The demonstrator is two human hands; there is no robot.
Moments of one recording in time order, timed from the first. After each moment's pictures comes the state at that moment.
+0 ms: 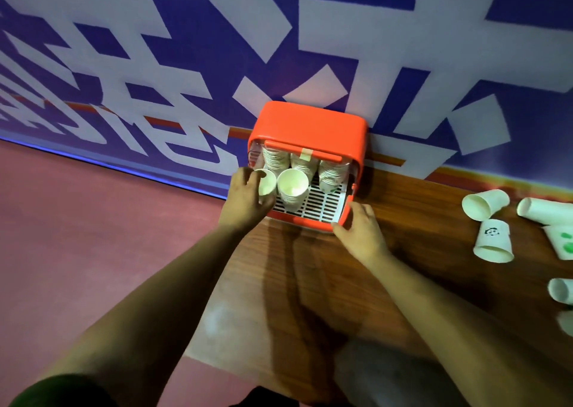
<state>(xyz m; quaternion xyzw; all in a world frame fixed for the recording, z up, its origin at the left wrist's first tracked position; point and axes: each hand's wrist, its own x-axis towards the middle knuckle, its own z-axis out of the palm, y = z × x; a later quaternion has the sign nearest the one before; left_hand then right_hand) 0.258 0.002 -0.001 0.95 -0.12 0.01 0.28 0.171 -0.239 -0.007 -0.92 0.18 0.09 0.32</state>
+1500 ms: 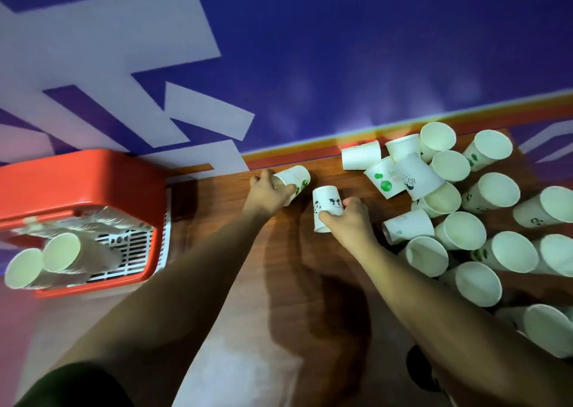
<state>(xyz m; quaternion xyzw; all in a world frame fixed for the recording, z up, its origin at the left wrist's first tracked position) 0.210 -0.480 -0.053 0.90 -0.11 -0.27 0.32 0.068 -0.602 -0.072 -0.76 0.46 0.04 0.47</state>
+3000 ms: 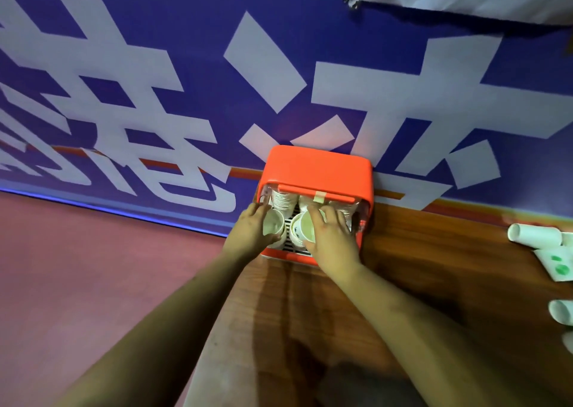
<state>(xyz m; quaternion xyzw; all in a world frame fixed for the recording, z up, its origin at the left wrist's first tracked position) 0.305 0.031 0.002 0.94 -0.15 -0.12 0.29 0.233 -0.155 0.025 -0.99 0.04 -0.03 0.13</state>
